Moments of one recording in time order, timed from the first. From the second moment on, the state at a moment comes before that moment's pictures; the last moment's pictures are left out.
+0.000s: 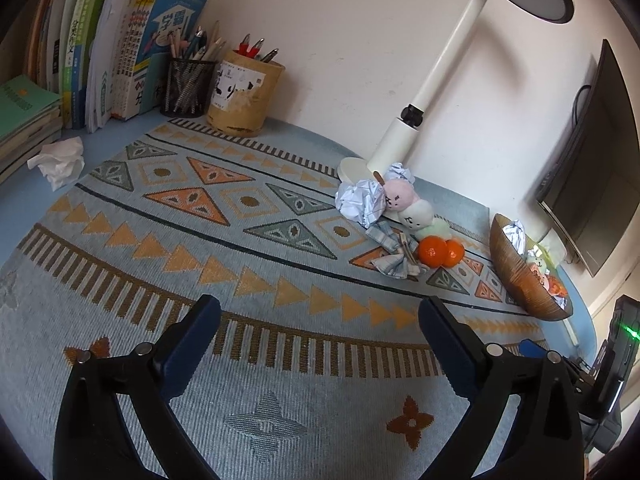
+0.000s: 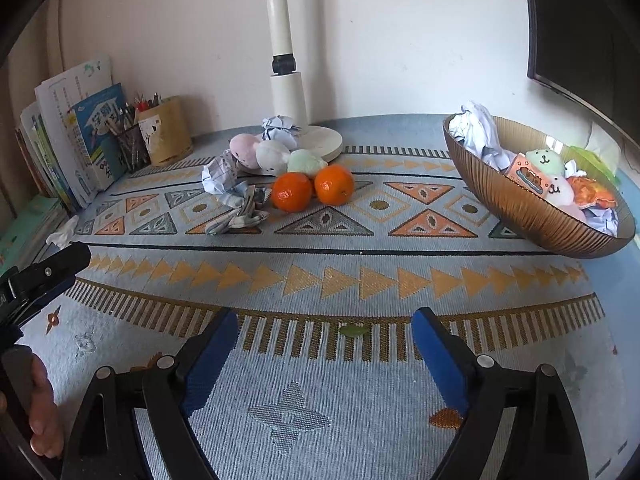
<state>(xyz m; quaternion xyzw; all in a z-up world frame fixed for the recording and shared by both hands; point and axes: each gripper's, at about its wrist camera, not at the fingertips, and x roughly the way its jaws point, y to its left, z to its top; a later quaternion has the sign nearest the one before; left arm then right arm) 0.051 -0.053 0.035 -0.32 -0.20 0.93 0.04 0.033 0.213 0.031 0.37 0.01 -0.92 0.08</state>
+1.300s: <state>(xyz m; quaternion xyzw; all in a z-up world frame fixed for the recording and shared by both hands) -0.147 -0.011 0.034 -0.40 -0.09 0.90 0.17 -0.142 0.123 0.072 0.33 0.20 -0.90 0.21</state>
